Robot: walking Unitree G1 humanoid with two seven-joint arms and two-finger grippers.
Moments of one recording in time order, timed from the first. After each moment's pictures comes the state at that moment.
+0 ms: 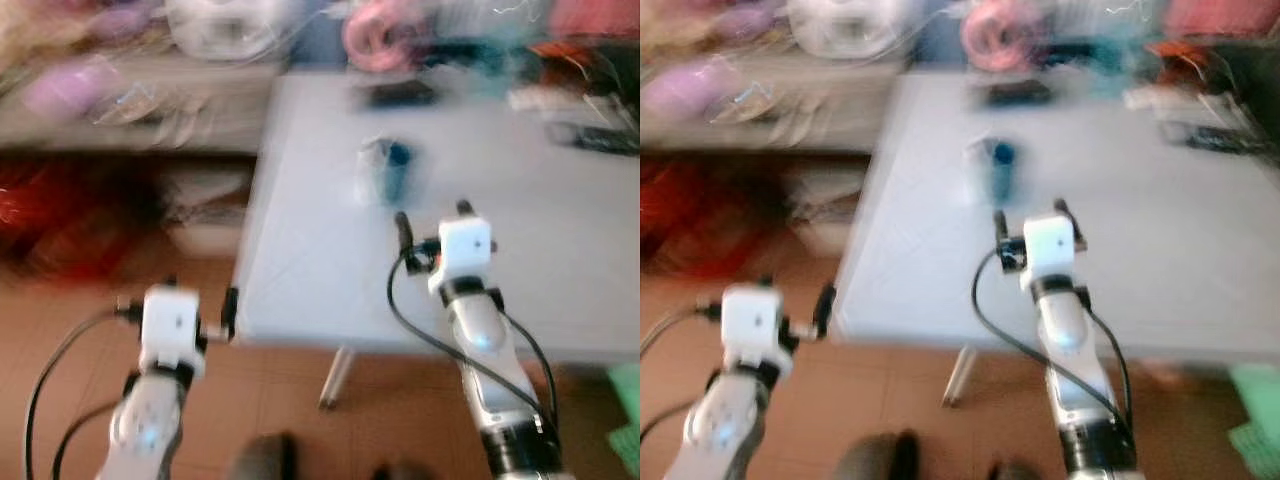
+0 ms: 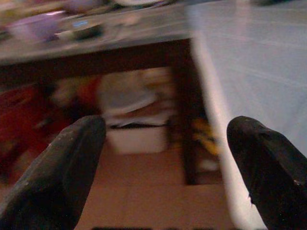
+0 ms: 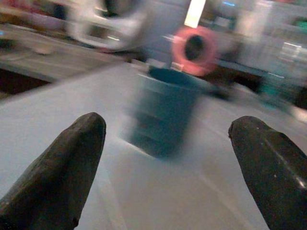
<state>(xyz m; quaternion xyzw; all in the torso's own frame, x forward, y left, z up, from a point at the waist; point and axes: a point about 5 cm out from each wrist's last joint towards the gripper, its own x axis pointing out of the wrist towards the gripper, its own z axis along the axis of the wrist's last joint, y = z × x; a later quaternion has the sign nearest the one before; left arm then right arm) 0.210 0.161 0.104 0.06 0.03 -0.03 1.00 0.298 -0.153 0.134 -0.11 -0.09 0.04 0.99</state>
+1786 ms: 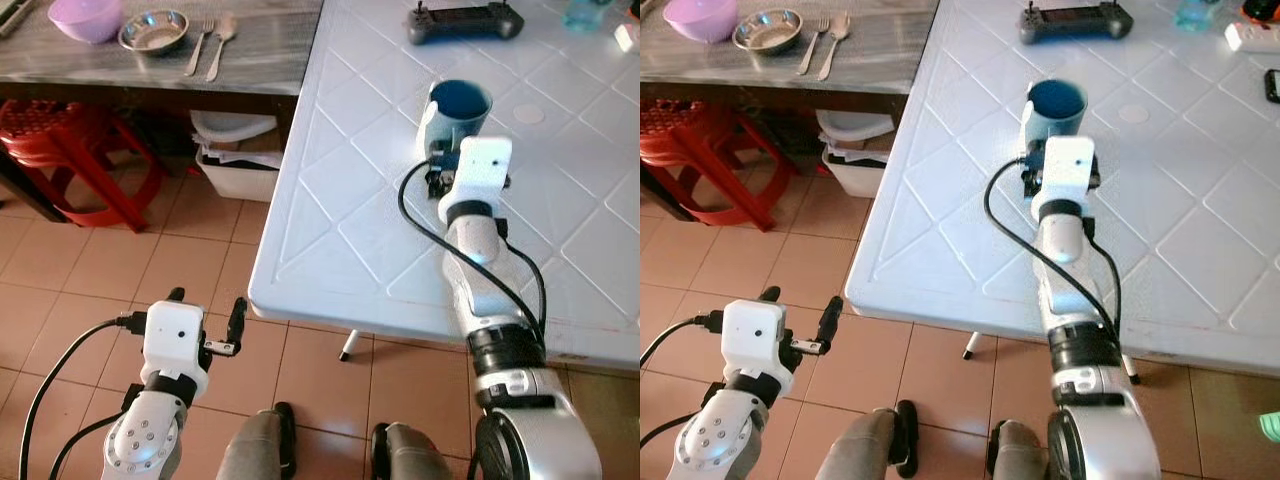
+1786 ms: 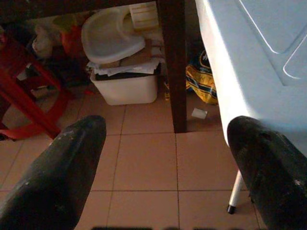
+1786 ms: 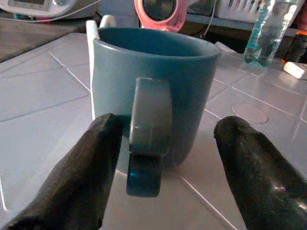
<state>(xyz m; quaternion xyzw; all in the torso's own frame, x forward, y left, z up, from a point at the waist) 0.190 0.157 0.105 0.05 0.06 -0.06 0.99 0.363 -0.159 0.181 -0.08 -0.10 -0.08 0.99</state>
